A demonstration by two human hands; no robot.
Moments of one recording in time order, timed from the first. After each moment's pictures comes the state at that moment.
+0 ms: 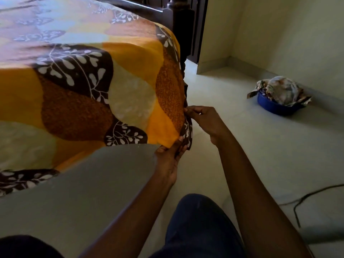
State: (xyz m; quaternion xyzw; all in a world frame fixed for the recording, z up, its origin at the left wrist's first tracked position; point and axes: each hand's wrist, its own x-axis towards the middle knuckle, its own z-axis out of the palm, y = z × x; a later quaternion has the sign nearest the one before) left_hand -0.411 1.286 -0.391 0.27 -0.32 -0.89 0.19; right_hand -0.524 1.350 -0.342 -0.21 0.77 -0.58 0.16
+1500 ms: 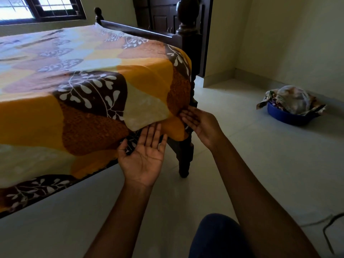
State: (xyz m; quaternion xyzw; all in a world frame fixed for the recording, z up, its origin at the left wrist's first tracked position) left_hand -0.388 1.208 -0.350 0.05 -0.09 -0.96 0.24; right_hand -0.541 1.299 -0.337 -0.10 0.49 -0.82 0.27
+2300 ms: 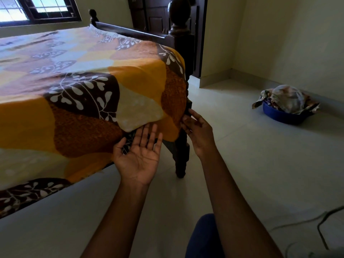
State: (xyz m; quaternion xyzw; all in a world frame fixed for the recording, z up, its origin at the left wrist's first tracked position) left_hand -0.392 1.206 -0.356 0.02 -0.10 -0.96 0.24; right_hand -0.529 1.302 -0.363 -0.09 0.54 -0.82 0.17
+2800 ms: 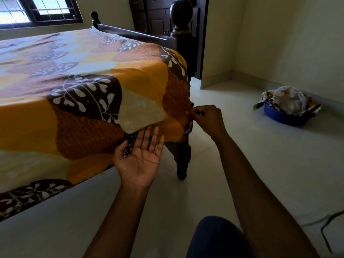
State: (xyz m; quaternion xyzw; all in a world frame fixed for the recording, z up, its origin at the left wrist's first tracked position) left_hand -0.390 1.203 -0.358 0.02 -0.12 -0.96 0.24; right_hand -0.568 1.314 -0.336 -0.28 0.82 -0.50 -0.06
